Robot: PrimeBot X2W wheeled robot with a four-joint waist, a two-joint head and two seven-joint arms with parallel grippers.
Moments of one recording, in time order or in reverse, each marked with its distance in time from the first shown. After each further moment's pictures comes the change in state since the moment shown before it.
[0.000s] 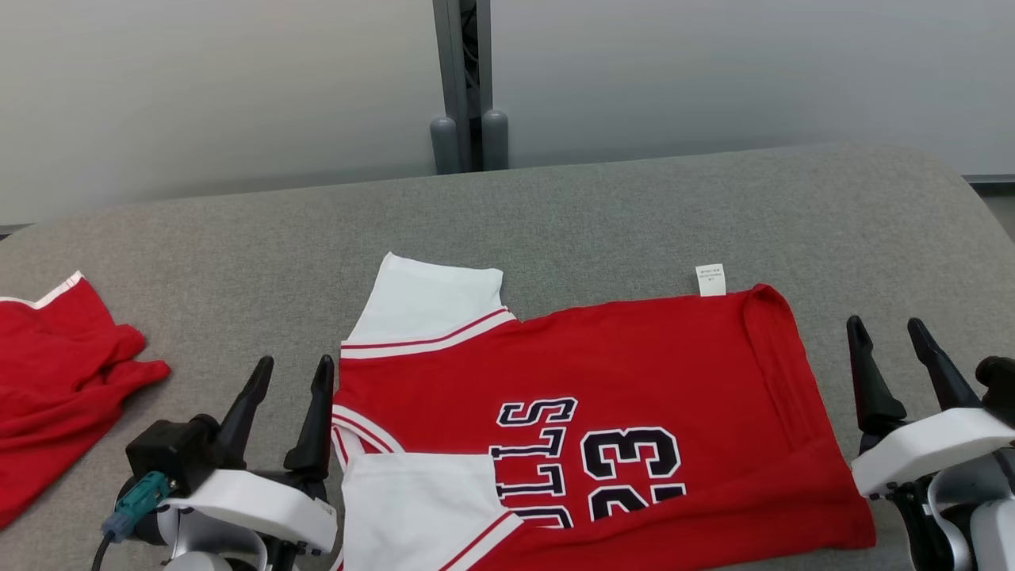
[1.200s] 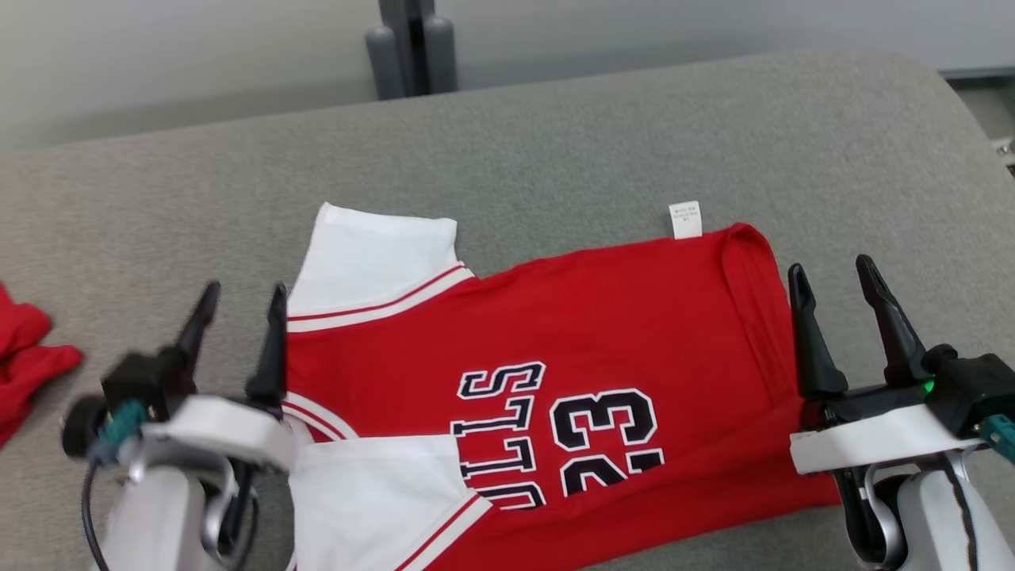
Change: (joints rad) left arm -0.207 -0.061 0.135 0.242 0.262 -0.100 -0.195; right arm -0.060 0.020 0.170 -0.029 -0.122 0.000 -0.351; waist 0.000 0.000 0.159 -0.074
